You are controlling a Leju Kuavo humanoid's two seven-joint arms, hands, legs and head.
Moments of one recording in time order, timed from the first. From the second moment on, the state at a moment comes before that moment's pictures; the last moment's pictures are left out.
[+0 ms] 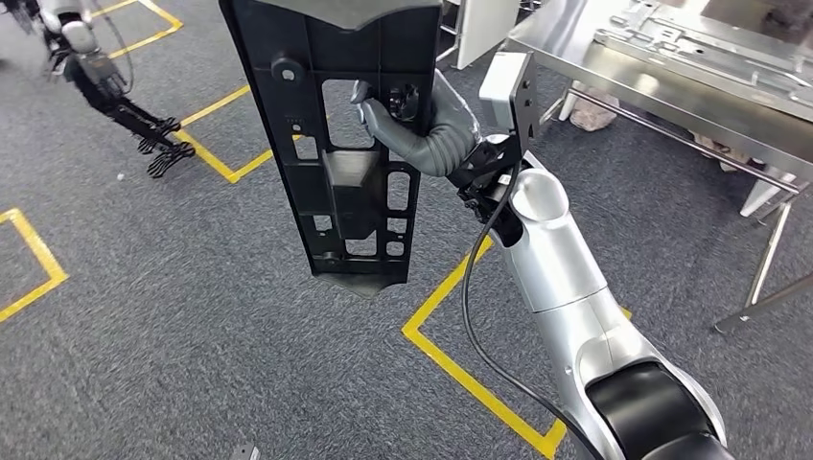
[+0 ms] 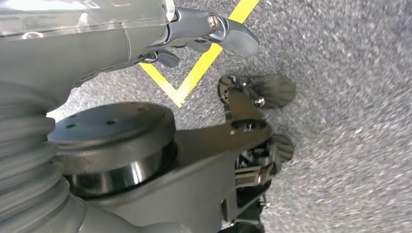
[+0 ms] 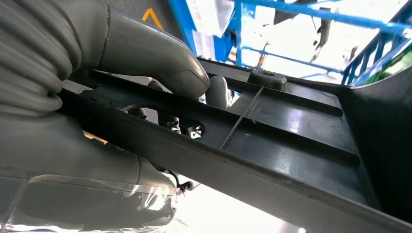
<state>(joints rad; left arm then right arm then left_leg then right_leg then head) -0.15 -0.18 1.07 -0.21 -0.73 0.06 -0.14 -0.95 0.17 0.35 -1.12 -0.10 0.43 -0.43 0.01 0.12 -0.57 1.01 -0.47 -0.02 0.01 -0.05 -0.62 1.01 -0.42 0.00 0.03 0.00</state>
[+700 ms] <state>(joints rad) -0.15 -0.18 1.07 -0.21 -0.74 0.09 -0.16 -0.94 0.17 0.35 -1.13 -0.08 0.41 -0.42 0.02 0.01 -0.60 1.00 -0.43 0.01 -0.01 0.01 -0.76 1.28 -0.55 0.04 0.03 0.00</state>
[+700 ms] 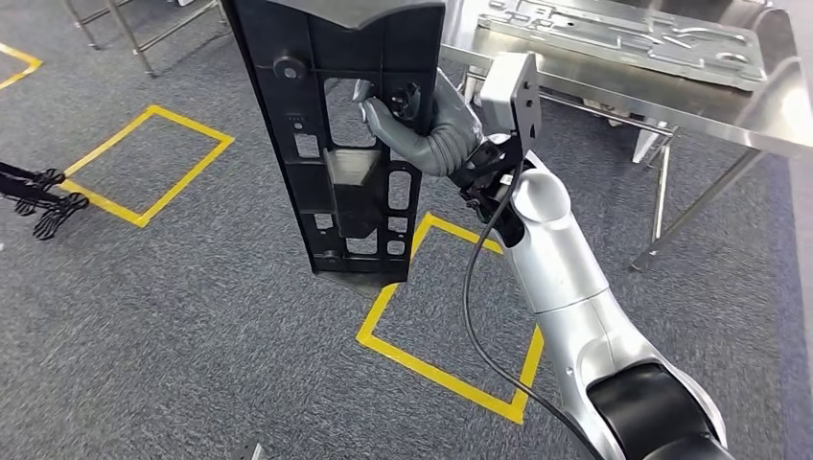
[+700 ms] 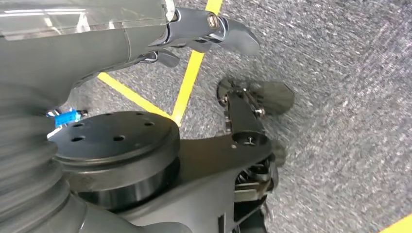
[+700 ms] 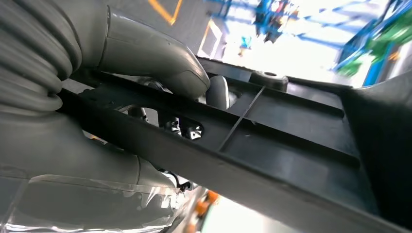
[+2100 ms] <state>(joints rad) -0.16 -0.18 1.07 -0.21 -0.70 -0.01 -0.25 -0.92 0.15 0.35 -1.13 -0.03 0.36 -0.43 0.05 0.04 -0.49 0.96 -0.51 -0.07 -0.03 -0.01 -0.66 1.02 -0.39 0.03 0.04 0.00</state>
